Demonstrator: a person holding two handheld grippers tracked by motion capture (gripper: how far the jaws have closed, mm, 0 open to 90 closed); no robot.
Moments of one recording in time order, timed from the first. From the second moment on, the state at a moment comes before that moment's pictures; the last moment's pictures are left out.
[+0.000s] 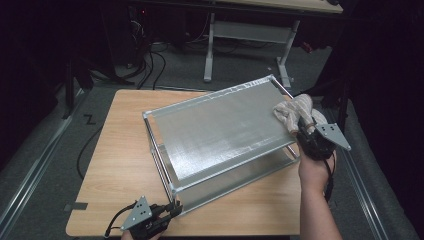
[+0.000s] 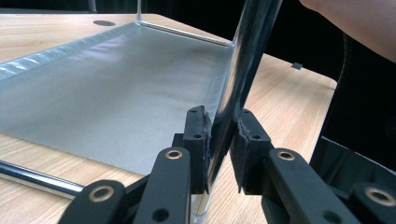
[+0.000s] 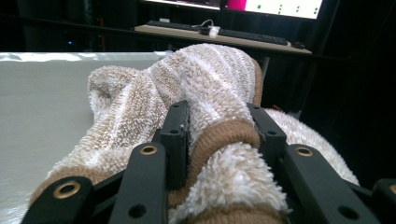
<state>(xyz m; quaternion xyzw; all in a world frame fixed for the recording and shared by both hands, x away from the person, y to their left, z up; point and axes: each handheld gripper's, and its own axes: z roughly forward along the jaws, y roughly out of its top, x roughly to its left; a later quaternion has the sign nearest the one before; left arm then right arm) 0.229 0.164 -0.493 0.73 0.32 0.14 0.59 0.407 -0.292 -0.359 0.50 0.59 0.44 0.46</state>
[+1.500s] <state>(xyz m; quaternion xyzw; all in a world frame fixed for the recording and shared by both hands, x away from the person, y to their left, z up) 0.230 0.162 -0.493 0.73 0.32 0.14 0.59 0.273 -0.080 -0.371 0.27 0.69 0.57 0.35</state>
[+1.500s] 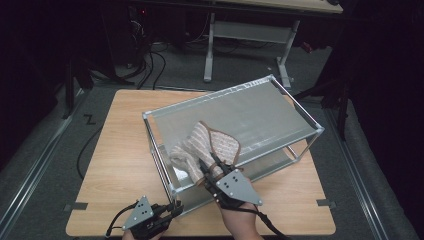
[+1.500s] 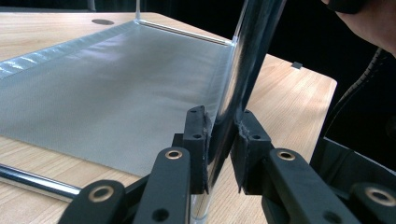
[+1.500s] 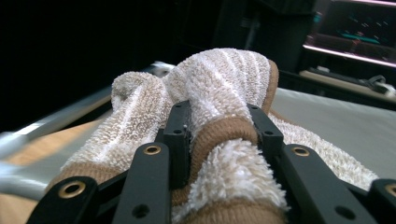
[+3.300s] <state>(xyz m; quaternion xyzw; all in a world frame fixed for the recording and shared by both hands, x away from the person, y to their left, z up) 0.228 0.163 -0.492 0.73 0.32 0.14 0.59 0.323 -0.158 -0.368 0.35 0.67 0.51 0.41</state>
